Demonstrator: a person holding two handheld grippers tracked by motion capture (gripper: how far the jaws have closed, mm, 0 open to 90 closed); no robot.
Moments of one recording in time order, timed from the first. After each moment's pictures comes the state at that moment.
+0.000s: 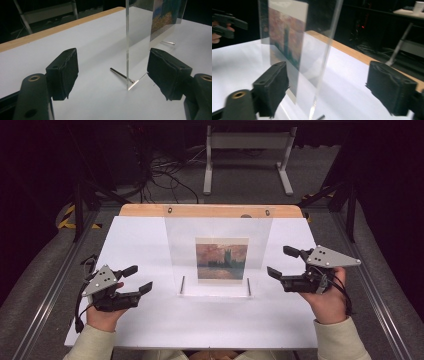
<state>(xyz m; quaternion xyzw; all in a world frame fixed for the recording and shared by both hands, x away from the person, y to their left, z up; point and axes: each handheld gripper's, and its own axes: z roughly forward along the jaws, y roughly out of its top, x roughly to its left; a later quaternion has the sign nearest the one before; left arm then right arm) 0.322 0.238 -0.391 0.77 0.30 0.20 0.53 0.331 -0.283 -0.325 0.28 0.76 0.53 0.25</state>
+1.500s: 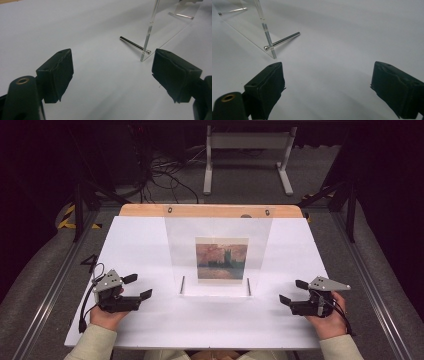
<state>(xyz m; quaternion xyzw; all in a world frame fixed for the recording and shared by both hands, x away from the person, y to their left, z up) 0.345 0.251 -0.440 0.79 0.35 0.15 0.49 0.326 -0.339 -0.450 0.41 0.78 0.44 0.19</state>
